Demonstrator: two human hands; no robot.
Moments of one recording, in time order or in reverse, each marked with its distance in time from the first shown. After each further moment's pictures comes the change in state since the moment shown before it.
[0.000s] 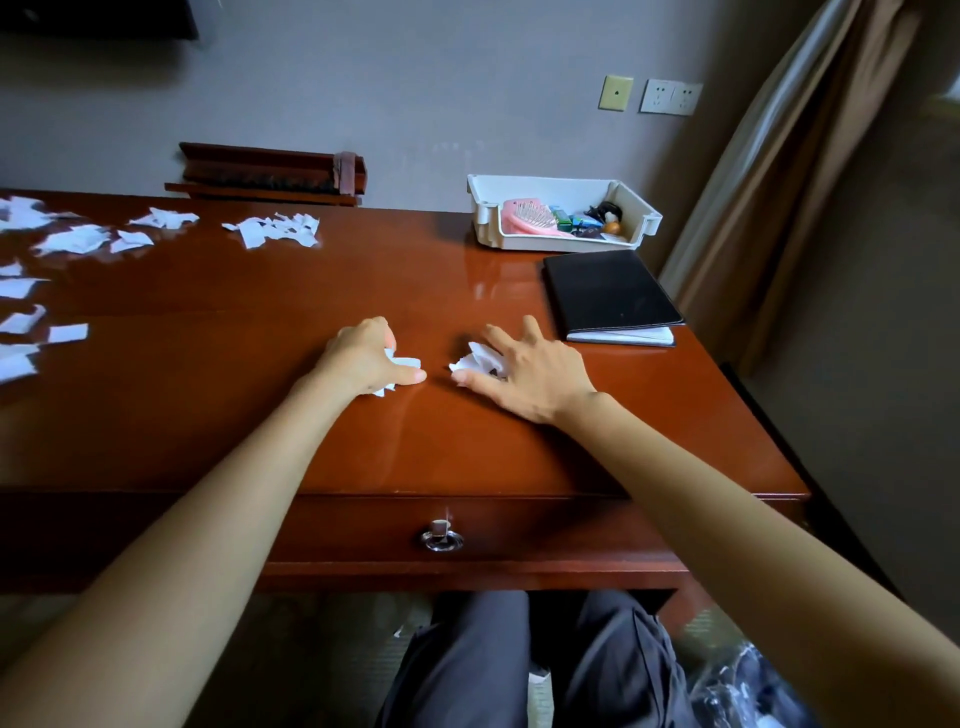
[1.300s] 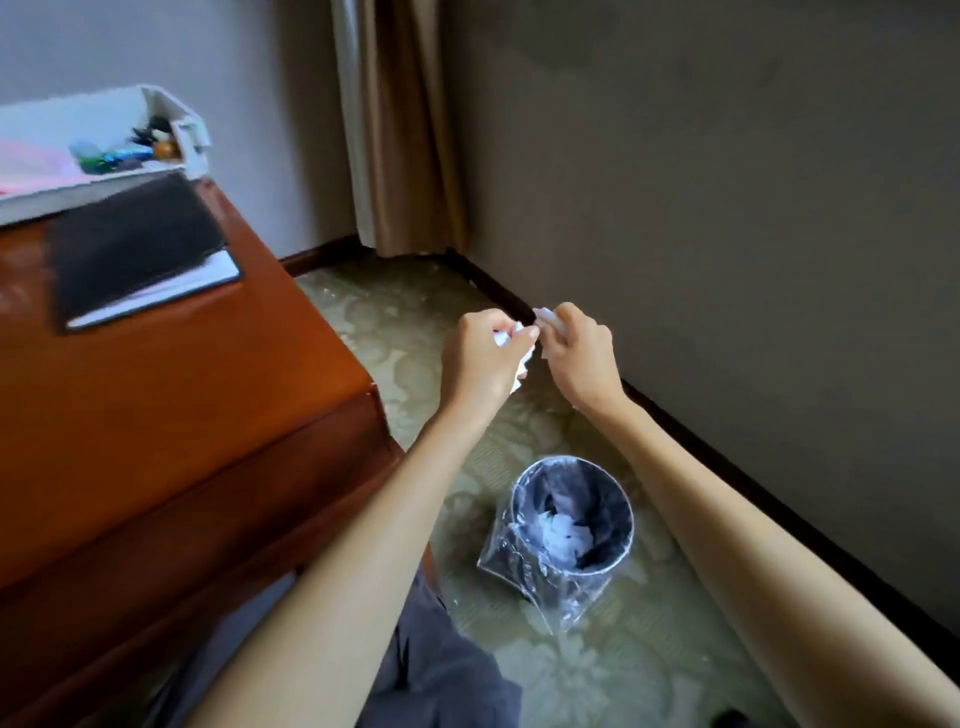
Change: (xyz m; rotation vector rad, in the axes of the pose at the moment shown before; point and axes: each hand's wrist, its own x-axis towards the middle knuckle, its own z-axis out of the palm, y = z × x) left_hand -0.176 0.322 0.240 -0.723 -0.492 0.561; right_hand -0.260 0.280 0.014 0.565 0.592 0.913
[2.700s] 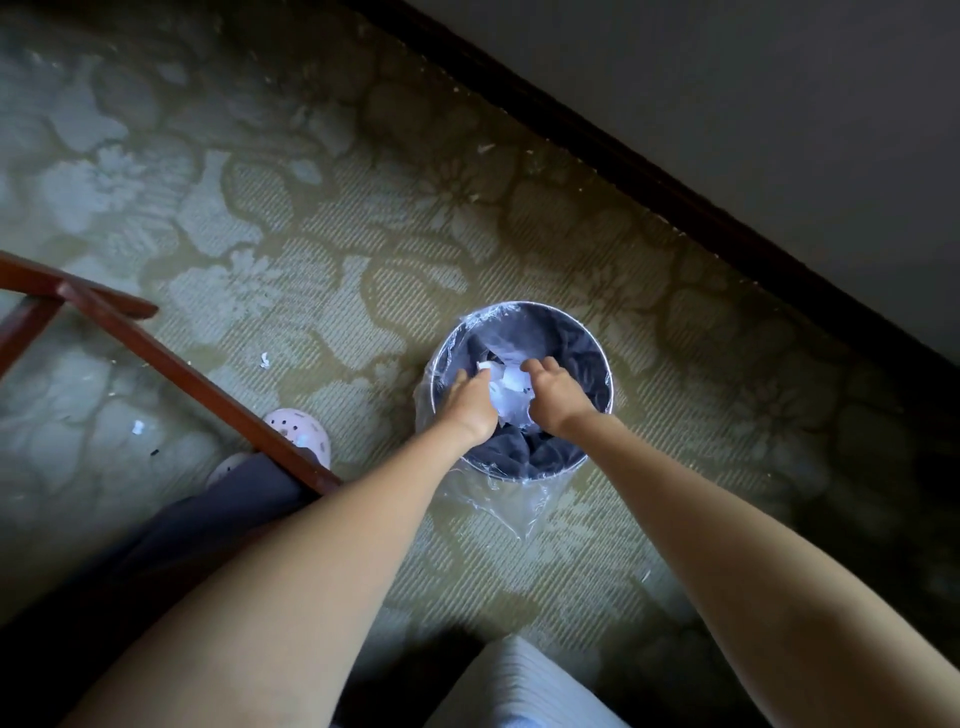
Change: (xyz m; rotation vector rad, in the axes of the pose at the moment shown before) left_hand 0.067 -0.284 0.227 0.761 -0.912 -0.547; right_hand -0.029 0.352 0.120 -0.442 -0.821 0.583
